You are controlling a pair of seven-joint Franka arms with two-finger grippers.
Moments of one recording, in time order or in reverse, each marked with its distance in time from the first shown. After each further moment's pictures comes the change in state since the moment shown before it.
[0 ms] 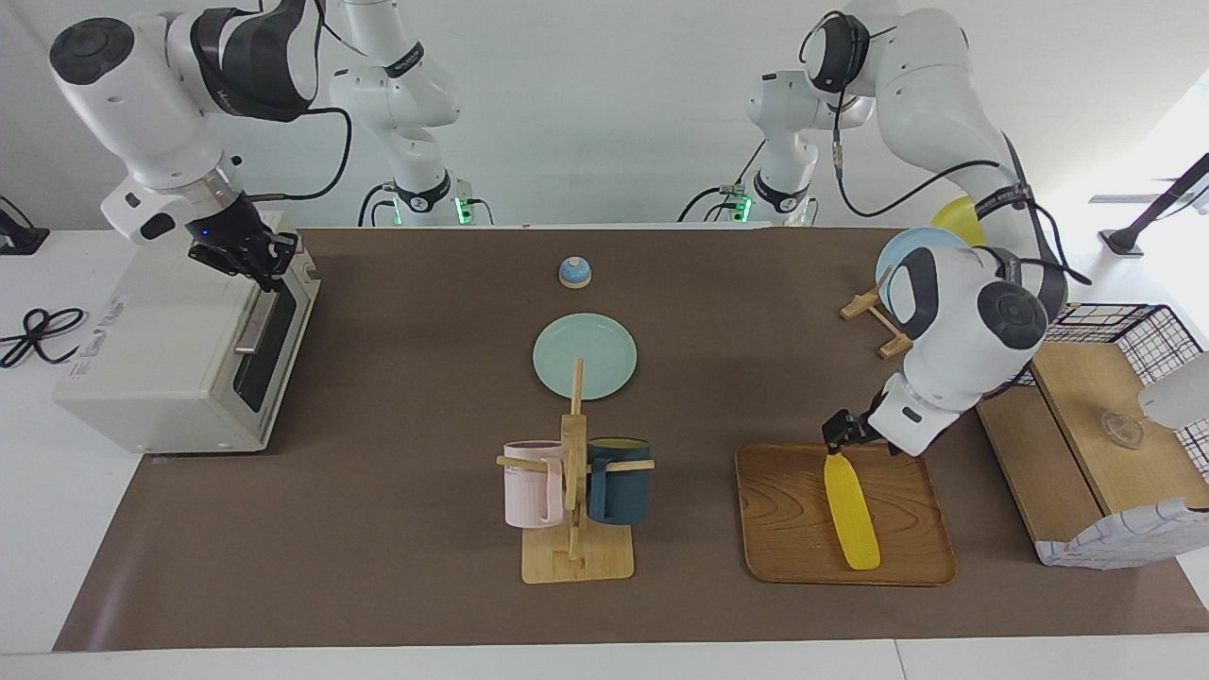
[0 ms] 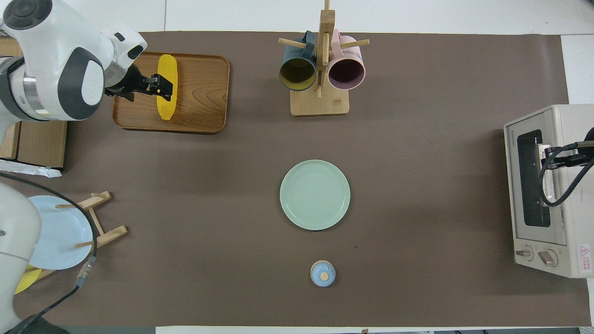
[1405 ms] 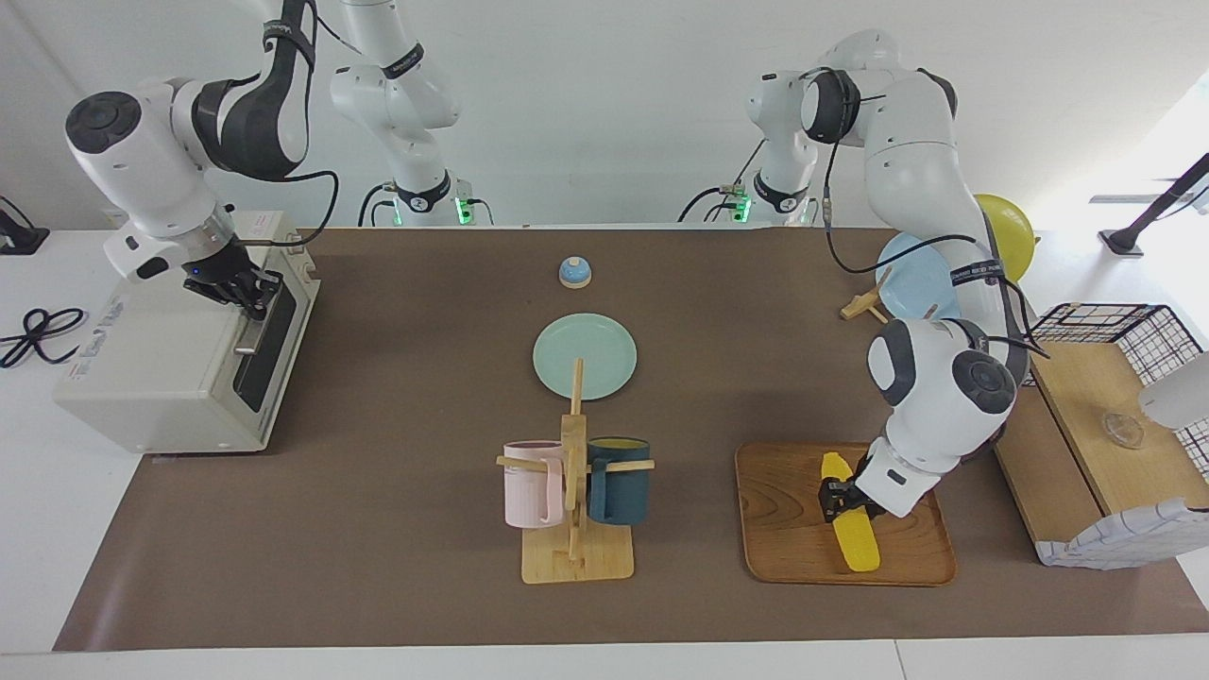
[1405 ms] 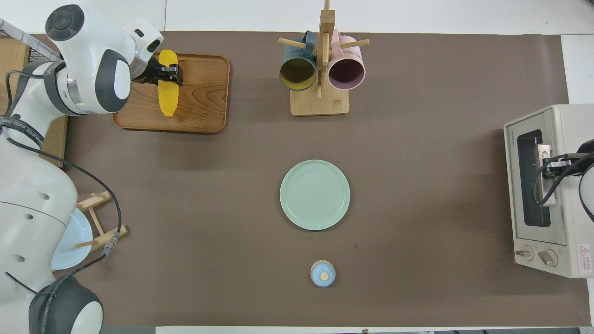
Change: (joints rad) left arm 0.000 0.122 0.006 0.073 -0.074 0.159 0.020; right arm -0.085 0.024 -0.001 -0.139 -0.023 0.148 0.000
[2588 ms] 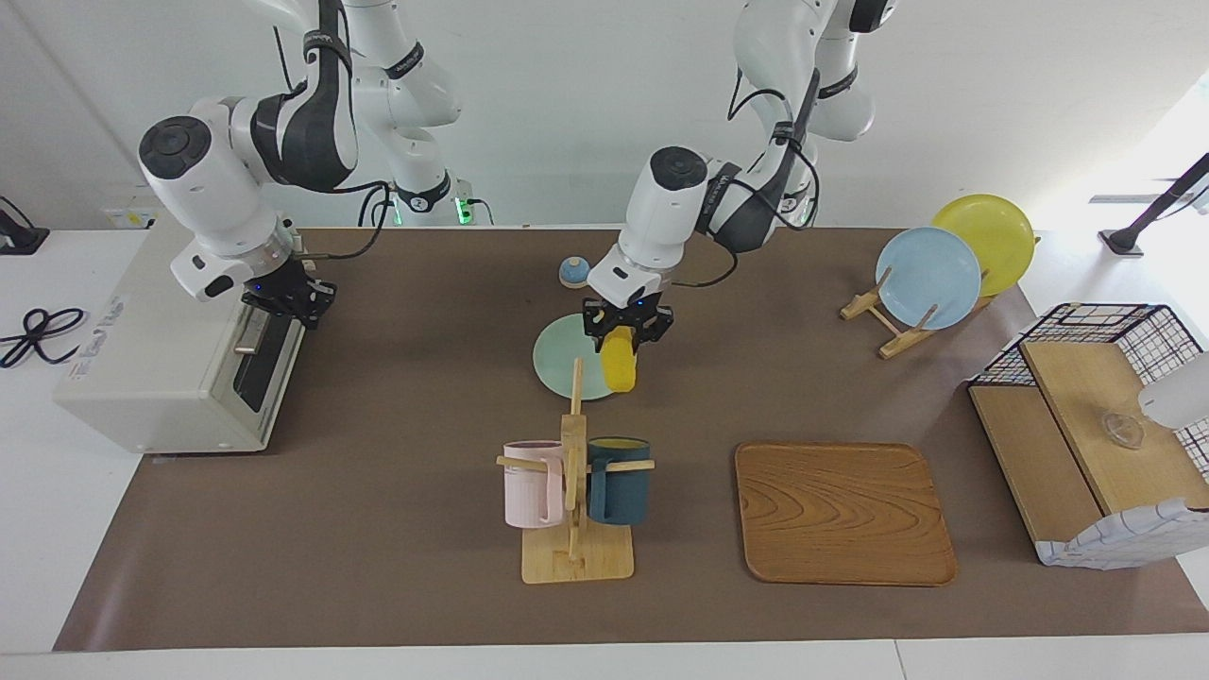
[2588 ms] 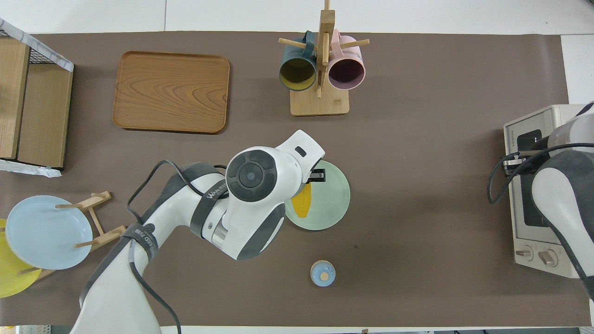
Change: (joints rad) left arm -0.595 -0.476 -0.018 -0.689 -0.016 0.305 -0.577; right arm 0.111 0.018 0.005 -0.015 0.038 0.003 0.089
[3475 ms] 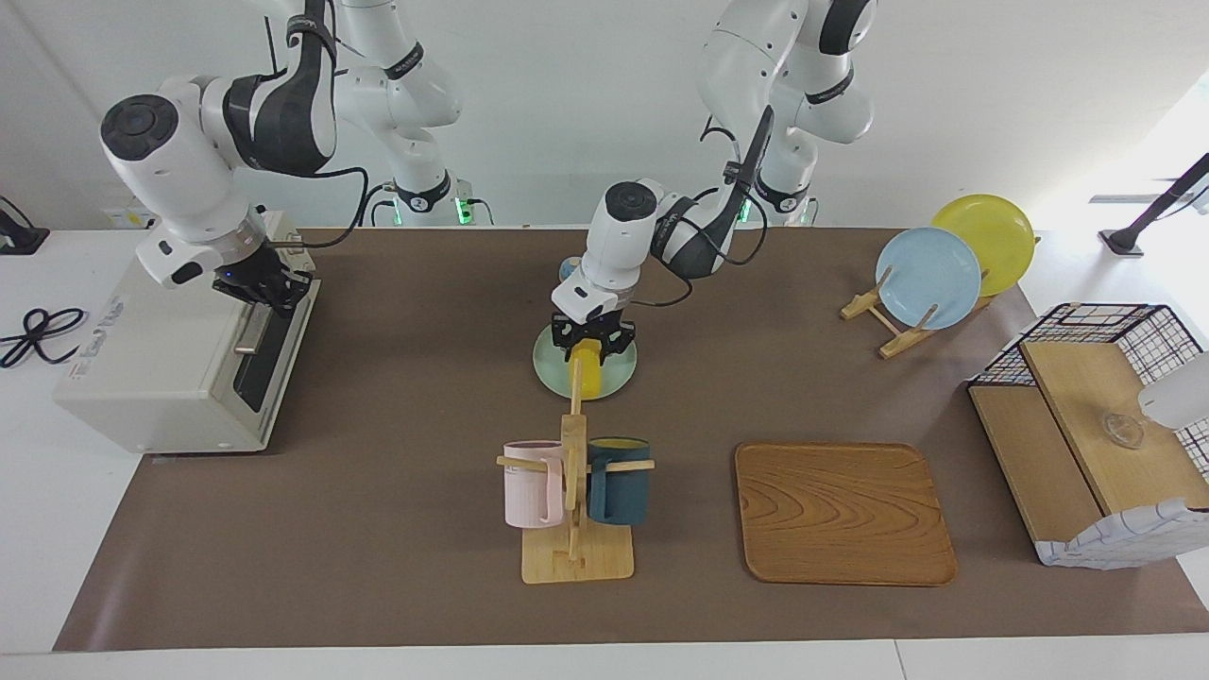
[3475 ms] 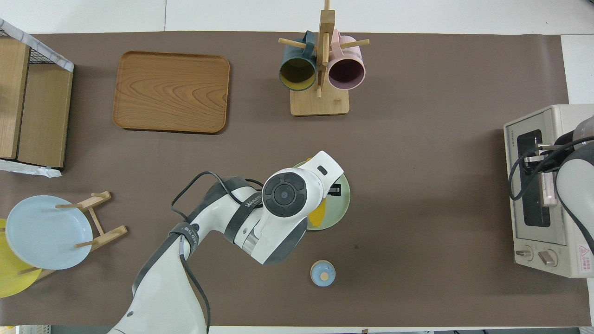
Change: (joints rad) left arm -0.058 0.102 0.008 -0.006 0.001 0.102 -0.012; right arm -0.026 0.005 -0.003 0.074 -0.037 -0.080 -0.013
